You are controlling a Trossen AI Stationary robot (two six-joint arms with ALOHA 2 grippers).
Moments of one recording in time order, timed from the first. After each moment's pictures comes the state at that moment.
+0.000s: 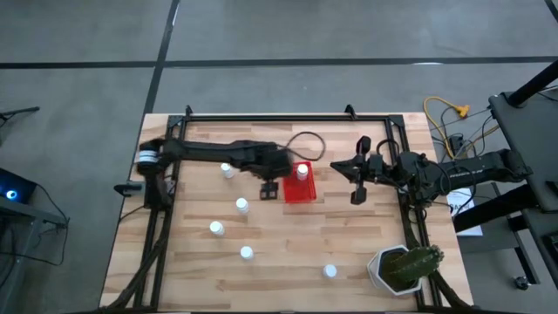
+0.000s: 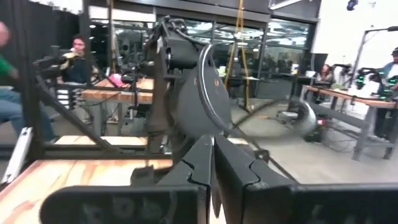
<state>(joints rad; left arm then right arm) 0.09 1.79 1.50 -0.86 -0.16 0.09 0.08 0.82 0.48 0.45 0.22 -0.08</state>
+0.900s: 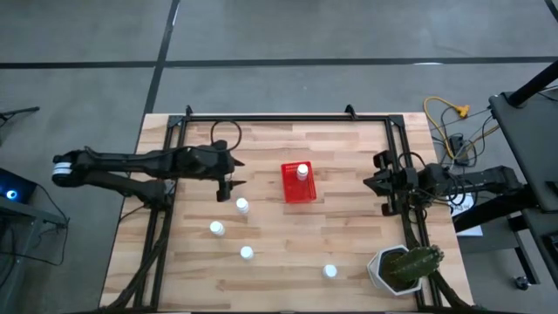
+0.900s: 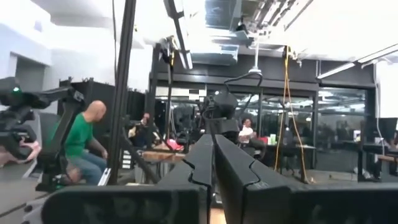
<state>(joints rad) 0.10 0.95 0.71 -0.34 -0.11 0.07 0.08 0.26 0.01 0.68 -0.03 -0.04</state>
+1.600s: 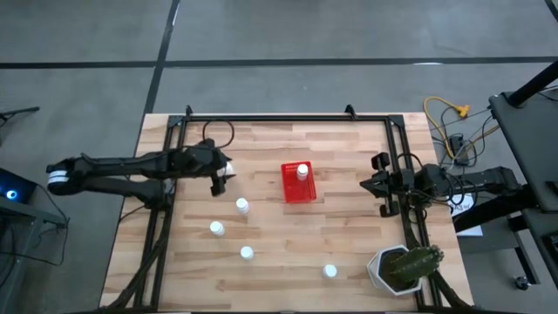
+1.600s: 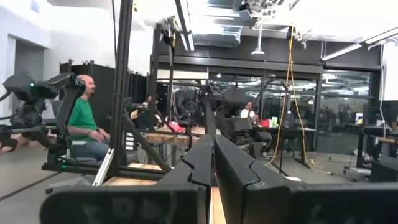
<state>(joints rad) 0.23 0.86 0.57 -0.40 -0.18 0.04 0.08 0.24 0.01 0.58 -0.02 -0.04</state>
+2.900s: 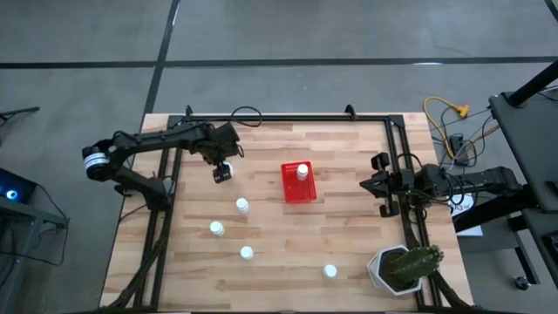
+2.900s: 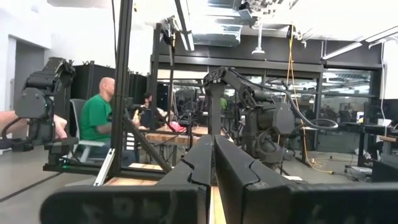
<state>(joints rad) 0.48 1.37 0.95 -0.92 -0.04 0.12 0.08 0.25 0.01 0.58 -0.02 -0.03</state>
